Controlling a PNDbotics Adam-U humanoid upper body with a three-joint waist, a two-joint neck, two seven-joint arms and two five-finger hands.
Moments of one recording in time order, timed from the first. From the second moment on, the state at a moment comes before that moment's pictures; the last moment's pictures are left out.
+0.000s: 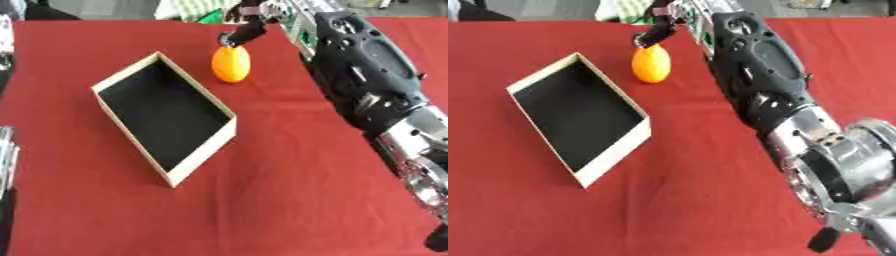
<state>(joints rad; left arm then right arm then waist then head) -0.40 0.30 0.09 -1.98 -0.20 -0.10 0.32 -1.50 -0.07 0.09 -0.47 1.18 -0.14 0.62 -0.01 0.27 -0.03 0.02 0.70</state>
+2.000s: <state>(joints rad) -0.40 0.29 0.09 -1.98 -0.19 -0.10 0.31 -1.47 -0.08 0.18 -0.53 1.13 0.01 0.57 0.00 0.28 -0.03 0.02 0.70</state>
